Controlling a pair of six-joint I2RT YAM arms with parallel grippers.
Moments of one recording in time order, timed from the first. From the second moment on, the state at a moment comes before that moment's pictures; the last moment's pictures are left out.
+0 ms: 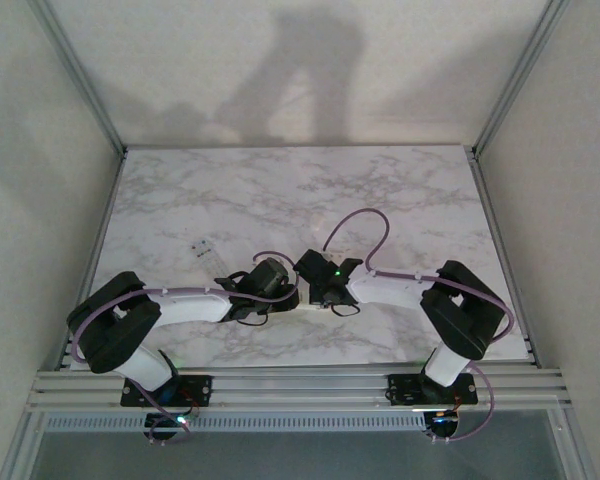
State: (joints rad) left arm -0.84 1.54 0.65 -0.06 -0.02 -0.91; right arm 0.96 1.66 0.93 -0.55 0.25 0.91
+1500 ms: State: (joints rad) left arm -0.85 1.55 0.65 -0.04 -0.02 -0.92; right arm 0.94 1.52 0.88 -0.65 0.19 1.14
